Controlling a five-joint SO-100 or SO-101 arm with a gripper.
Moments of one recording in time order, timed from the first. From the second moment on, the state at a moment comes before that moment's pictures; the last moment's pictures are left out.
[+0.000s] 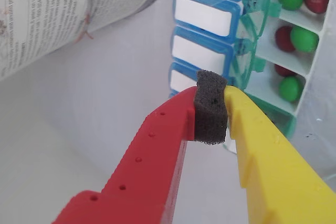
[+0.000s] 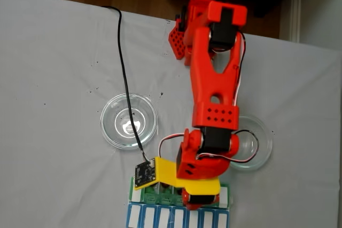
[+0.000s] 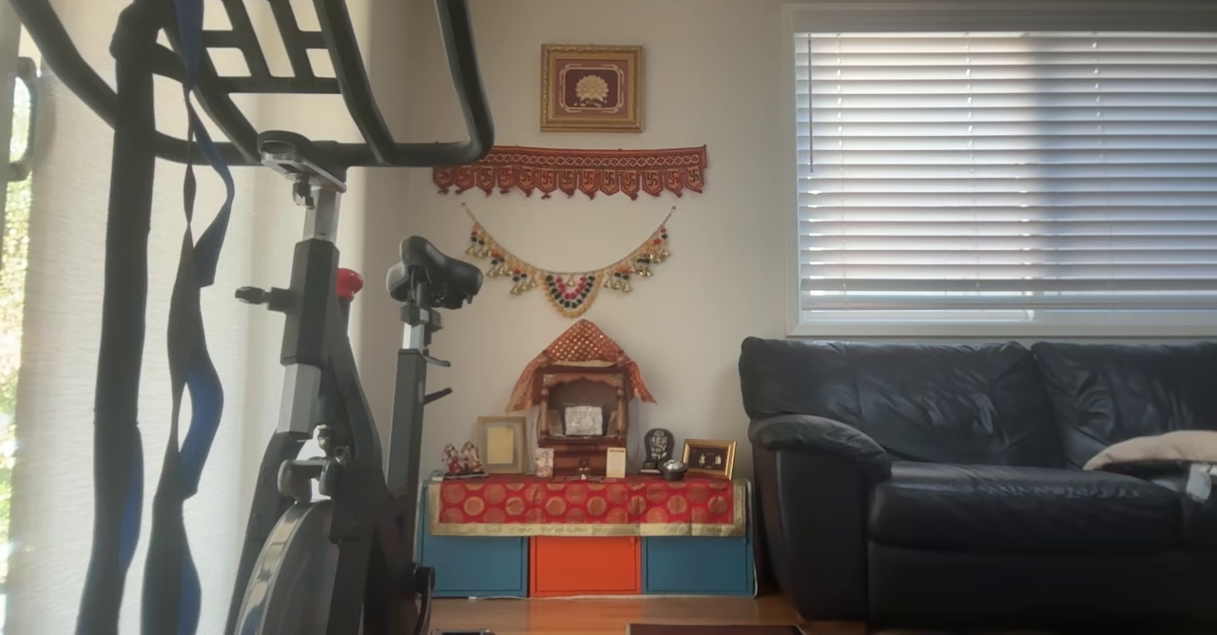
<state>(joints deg) -3.5 101.0 84.9 51.5 -1.8</state>
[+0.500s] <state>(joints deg) -8.8 97.6 85.6 48.8 4.1</state>
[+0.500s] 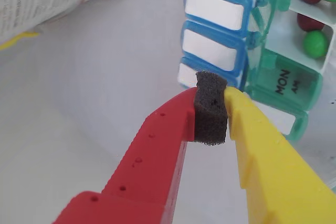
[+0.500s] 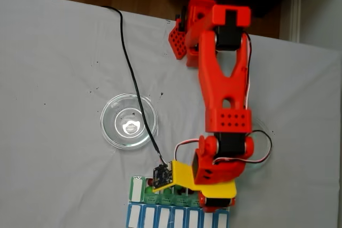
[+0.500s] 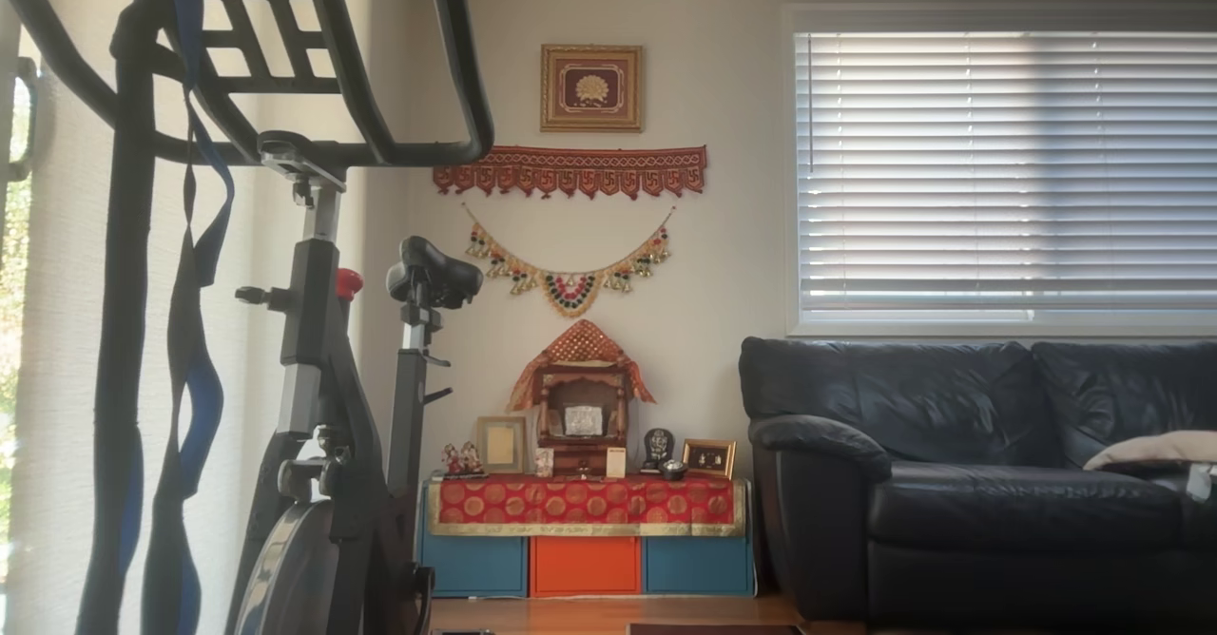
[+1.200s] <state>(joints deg) -7.9 92.3 83.4 57.2 -0.8</state>
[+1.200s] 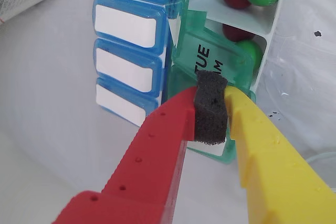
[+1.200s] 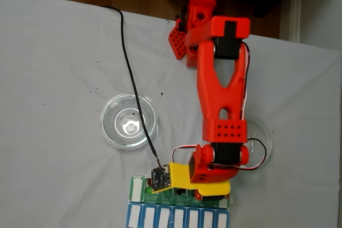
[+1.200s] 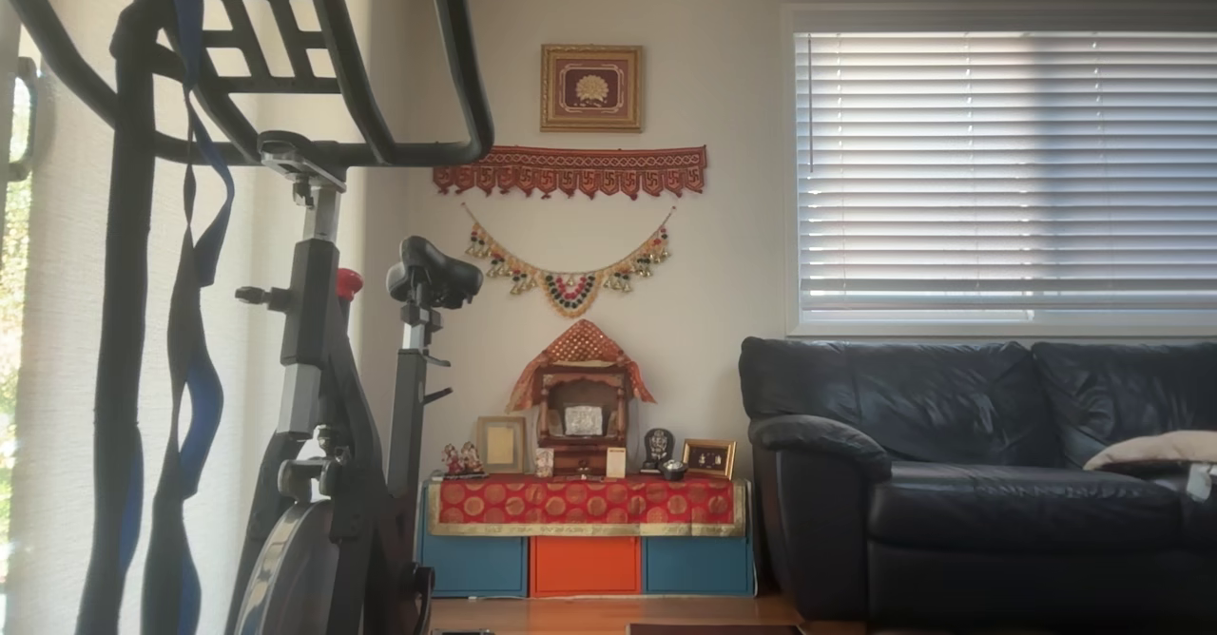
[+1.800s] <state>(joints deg) -7.9 86.9 80.7 62.5 -2.7</state>
